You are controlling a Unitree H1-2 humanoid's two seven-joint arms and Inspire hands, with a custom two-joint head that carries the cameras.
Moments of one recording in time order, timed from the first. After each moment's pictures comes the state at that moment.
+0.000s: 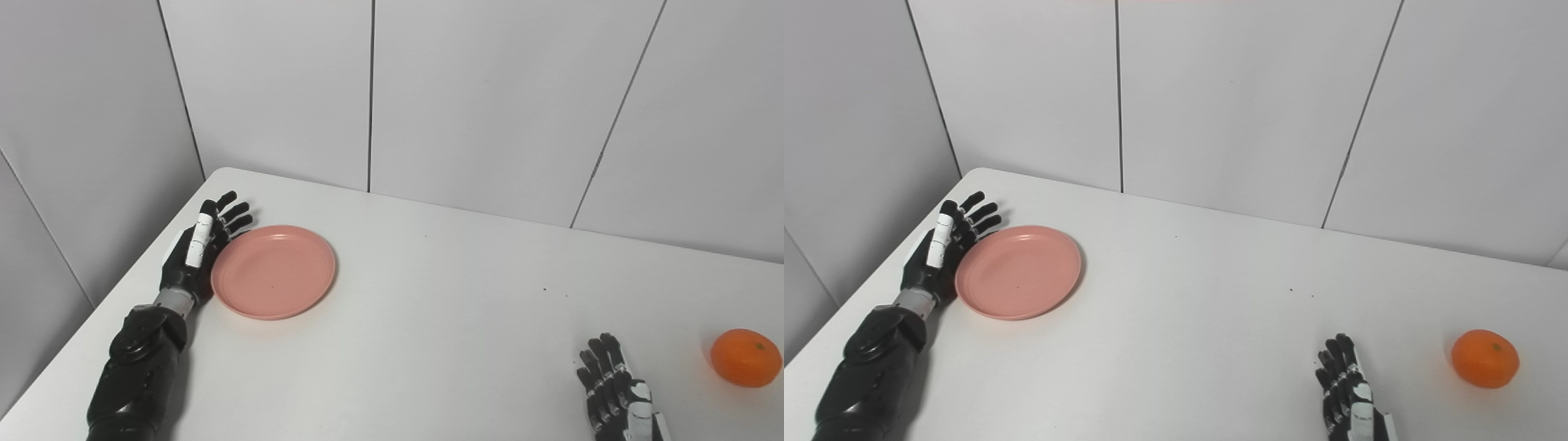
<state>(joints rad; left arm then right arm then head) -0.38 0.39 0.31 0.55 -0.40 -0.06 -0.31 0.14 0.02 0.03 -0.15 0.22 -0.07 0.14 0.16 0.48</state>
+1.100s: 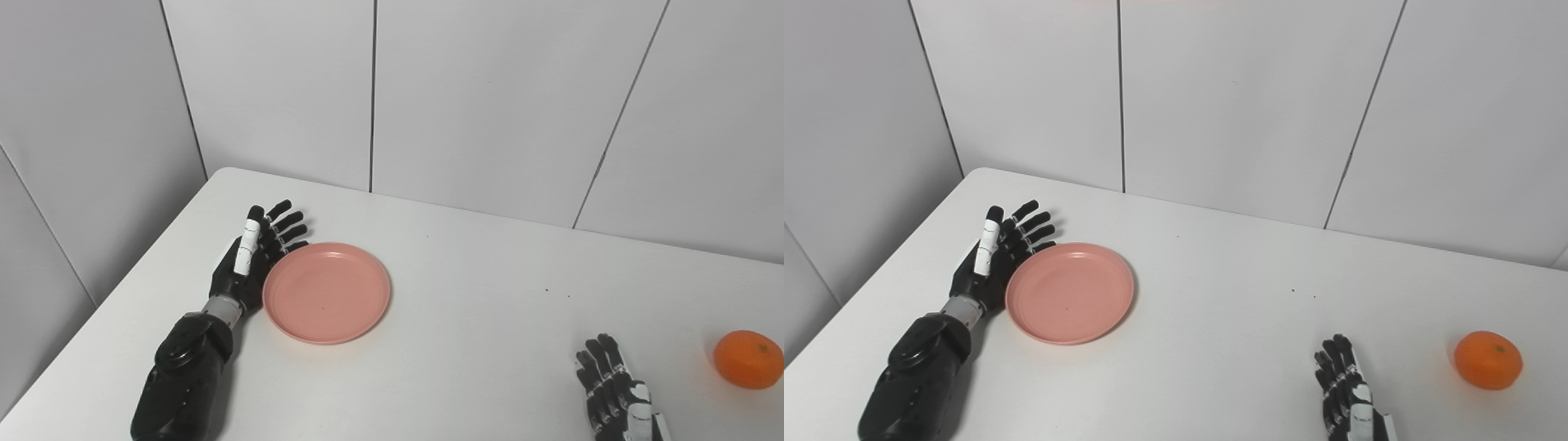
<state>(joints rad) -0.35 0.25 0.26 0.33 -0.42 0.15 -0.26 0.15 0.02 0.04 -0.16 0.21 -0.07 0.14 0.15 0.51</state>
